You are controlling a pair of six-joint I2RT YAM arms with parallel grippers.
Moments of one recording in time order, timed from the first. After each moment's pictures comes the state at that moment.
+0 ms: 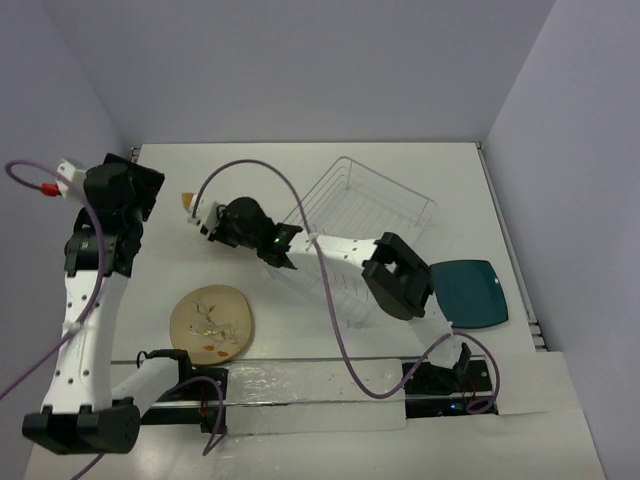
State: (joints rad) left arm -0.04 1.02 1.26 -0.70 -0.42 -0.99; right arm 1.04 2.17 1.71 0.18 0.03 -0.41
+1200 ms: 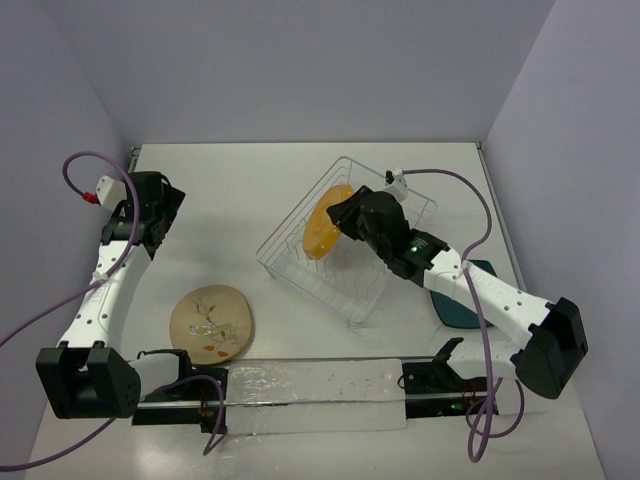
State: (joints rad) left arm -0.04 1.19 1.05 -0.58 -0.45 -1.02; right arm 0.74 1.20 0.97 -0.14 0.34 1.05
